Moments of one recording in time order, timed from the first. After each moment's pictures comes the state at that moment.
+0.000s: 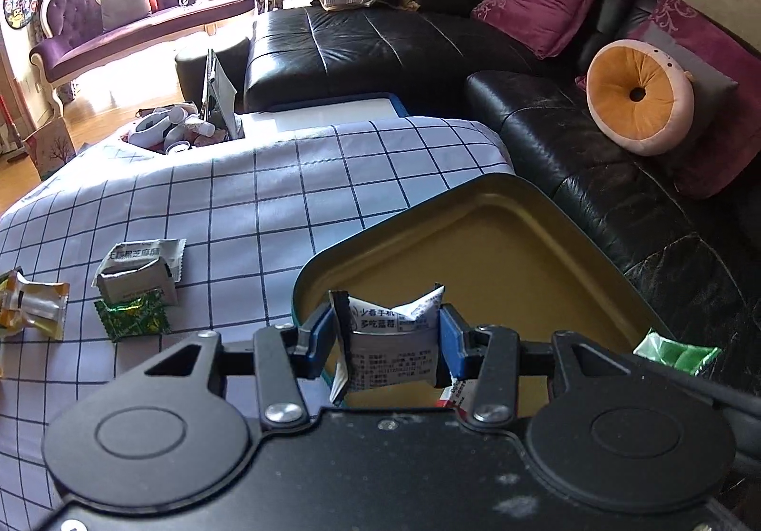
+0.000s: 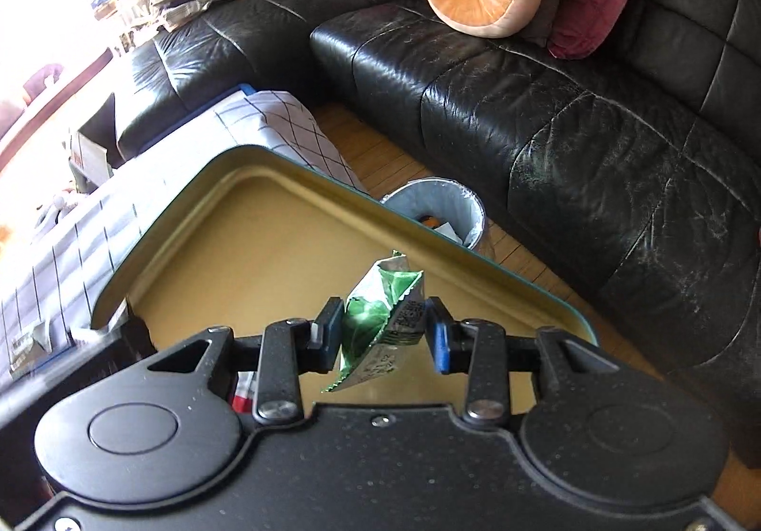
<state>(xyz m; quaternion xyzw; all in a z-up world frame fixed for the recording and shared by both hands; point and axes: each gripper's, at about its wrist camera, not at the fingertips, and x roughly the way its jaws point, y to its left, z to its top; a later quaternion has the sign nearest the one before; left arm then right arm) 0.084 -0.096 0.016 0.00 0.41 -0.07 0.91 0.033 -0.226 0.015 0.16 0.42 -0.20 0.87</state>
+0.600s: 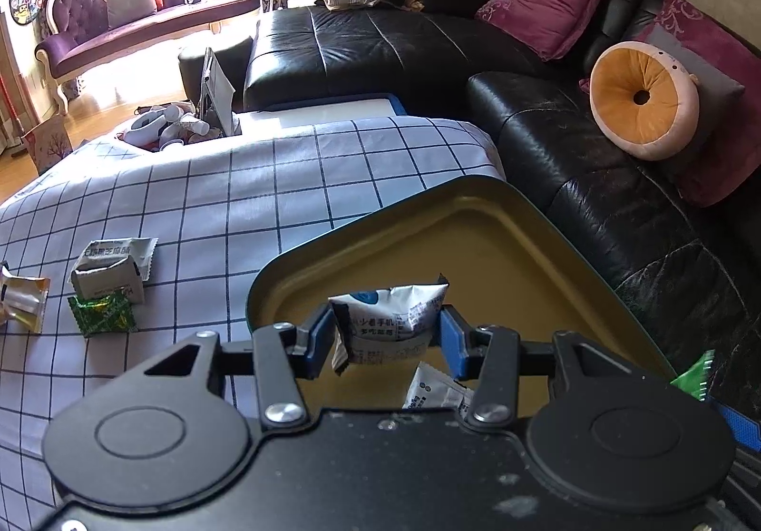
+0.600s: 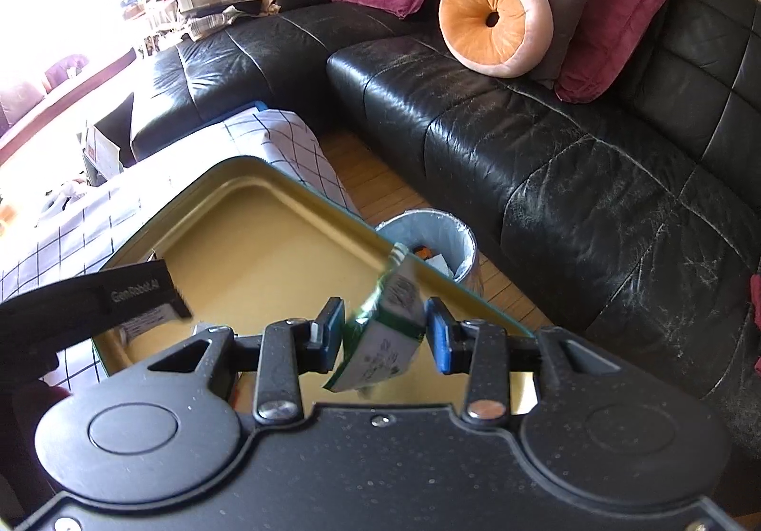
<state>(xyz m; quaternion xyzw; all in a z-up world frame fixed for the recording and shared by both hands) 0.090 -0.122 0.009 0.00 0.41 -0.06 0.91 0.011 -0.238 0.022 0.12 0.39 -0.19 0.89</state>
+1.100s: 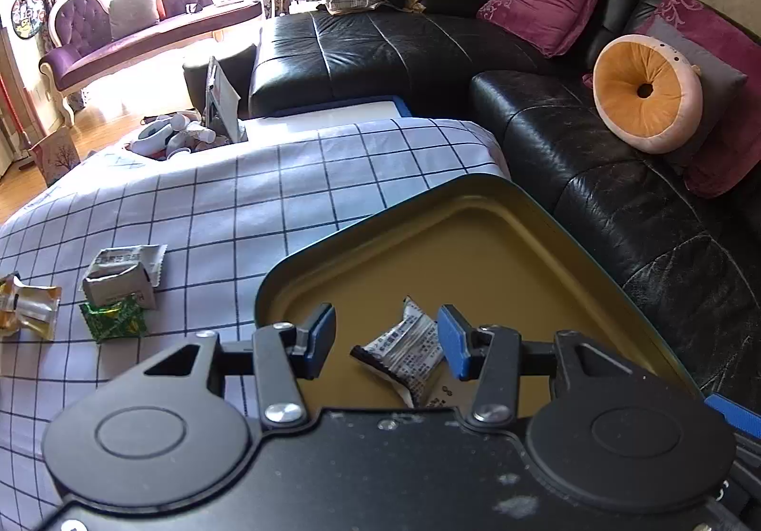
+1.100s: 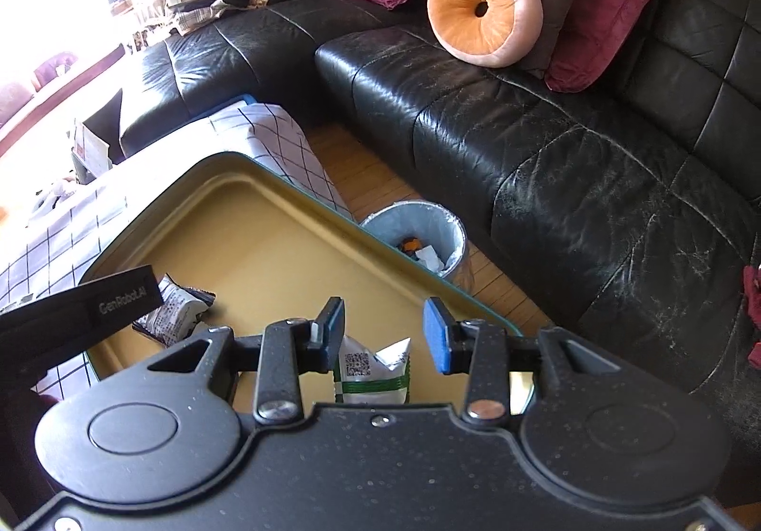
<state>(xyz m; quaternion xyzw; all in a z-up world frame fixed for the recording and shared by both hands) 0.085 -0.124 0.011 0.02 0.40 -0.05 0.91 0.016 -0.243 0.021 0.13 0.41 -0.20 0.88</state>
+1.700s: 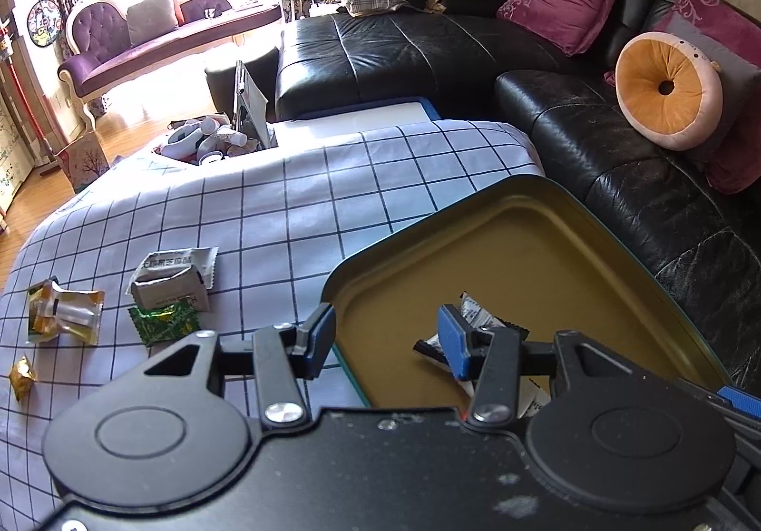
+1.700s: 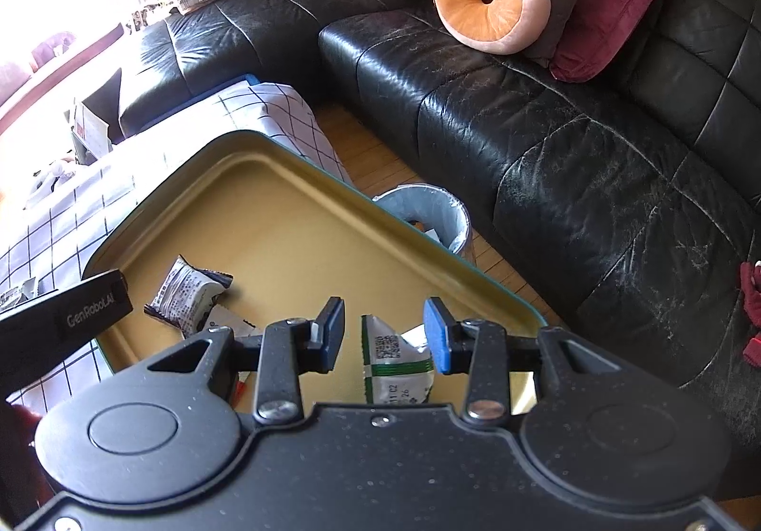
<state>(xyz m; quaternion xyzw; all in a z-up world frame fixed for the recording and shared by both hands) 0.078 -0.099 0.021 0.03 0.40 -0.03 0.91 0.022 -0.229 0.021 0.12 0.43 -0.20 0.87</state>
